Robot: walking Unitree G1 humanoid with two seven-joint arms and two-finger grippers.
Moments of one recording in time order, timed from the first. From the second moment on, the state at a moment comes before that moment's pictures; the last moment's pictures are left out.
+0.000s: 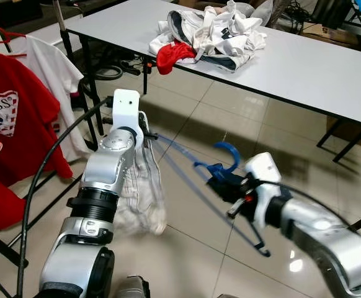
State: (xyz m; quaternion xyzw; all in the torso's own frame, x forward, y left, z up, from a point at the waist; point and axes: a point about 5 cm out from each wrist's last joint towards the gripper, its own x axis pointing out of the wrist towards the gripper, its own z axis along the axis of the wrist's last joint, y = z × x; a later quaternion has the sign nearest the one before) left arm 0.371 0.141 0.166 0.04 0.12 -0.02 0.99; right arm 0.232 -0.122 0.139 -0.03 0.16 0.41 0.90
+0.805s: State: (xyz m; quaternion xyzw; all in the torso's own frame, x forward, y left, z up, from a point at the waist) left arm 0.368 0.129 0.206 0.01 0.11 -0.06 0.99; right arm 0.245 -0.104 0.095 -0.01 0.25 0.36 0.90
